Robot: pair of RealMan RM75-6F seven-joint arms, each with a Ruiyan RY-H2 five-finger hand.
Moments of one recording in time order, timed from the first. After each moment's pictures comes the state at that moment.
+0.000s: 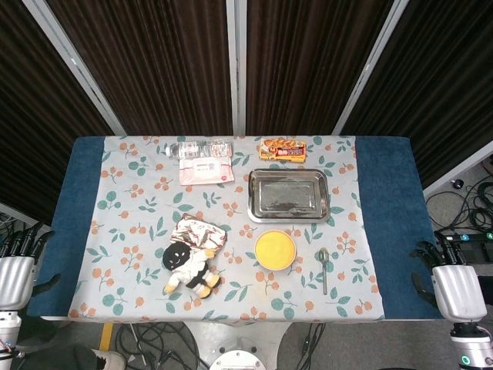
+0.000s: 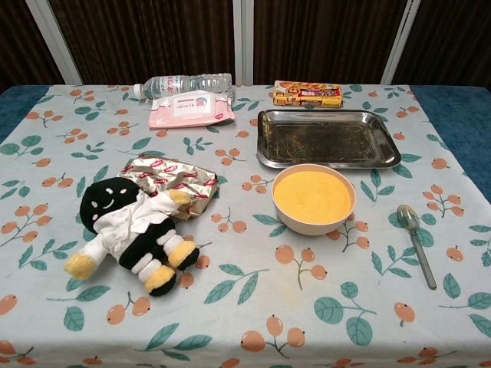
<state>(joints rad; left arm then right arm) -0.04 -1.24 -0.05 -1.44 1.52 1.55 0.05 0.07 -1.10 -0.03 -1.67 -1.58 1.59 -0.15</state>
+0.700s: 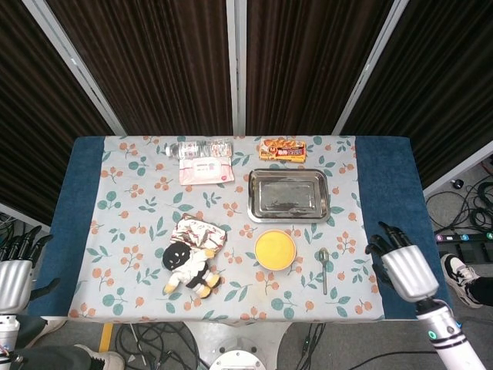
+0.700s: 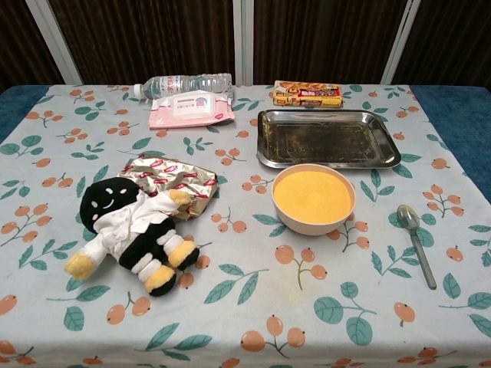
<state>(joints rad) -0.02 -1.23 -0.03 -1.46 1.50 1.55 0.04 0.25 -1.13 0.01 -1.66 -1.69 1.33 -0.24</state>
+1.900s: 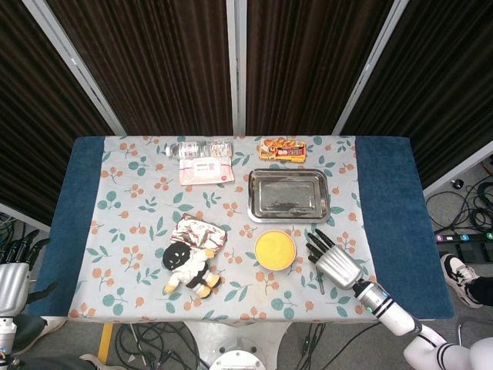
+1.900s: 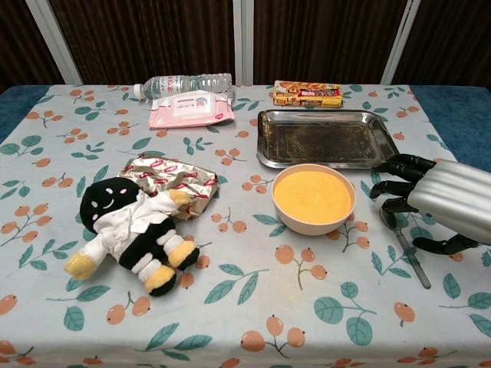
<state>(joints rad) -0.02 -1.21 -0.02 -1.47 1.48 1.52 0.01 0.48 -1.60 -0.11 -0.99 -1.83 1.21 -0.17</state>
